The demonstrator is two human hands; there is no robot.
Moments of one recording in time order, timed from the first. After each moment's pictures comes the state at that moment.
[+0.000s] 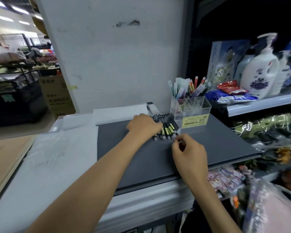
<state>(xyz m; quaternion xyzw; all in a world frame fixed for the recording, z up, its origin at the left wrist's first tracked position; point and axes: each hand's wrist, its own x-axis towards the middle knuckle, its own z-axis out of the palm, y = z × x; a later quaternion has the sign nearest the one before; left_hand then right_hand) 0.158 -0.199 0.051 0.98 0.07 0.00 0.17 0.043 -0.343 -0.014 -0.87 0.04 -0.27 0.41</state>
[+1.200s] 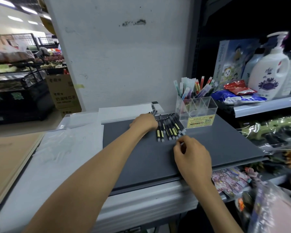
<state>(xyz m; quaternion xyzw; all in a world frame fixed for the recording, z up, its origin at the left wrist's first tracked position) 0.193 -0.188 0.049 0.98 0.03 -0.08 0.16 0.043 -0.337 -0.014 -0.91 0.03 -0.27 0.32</state>
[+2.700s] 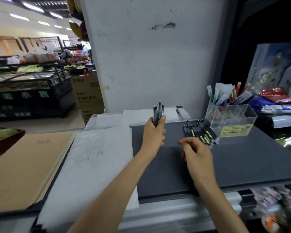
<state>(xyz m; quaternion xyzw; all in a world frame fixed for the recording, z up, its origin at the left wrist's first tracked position) 0.124 -0.120 0.027 0.66 0.04 0.09 0.75 0.063 -0.257 -0.007 -0.75 -0.01 -0.19 0.64</state>
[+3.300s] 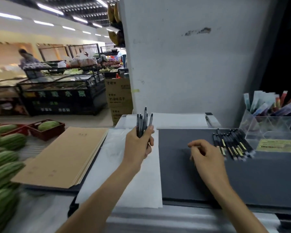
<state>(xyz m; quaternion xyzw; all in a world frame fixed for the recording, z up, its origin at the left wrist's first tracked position) 0.043 -0.016 0.040 0.67 0.11 0.23 0.70 0.076 -0.224 0.000 -0.81 -0.09 -0.13 0.56</state>
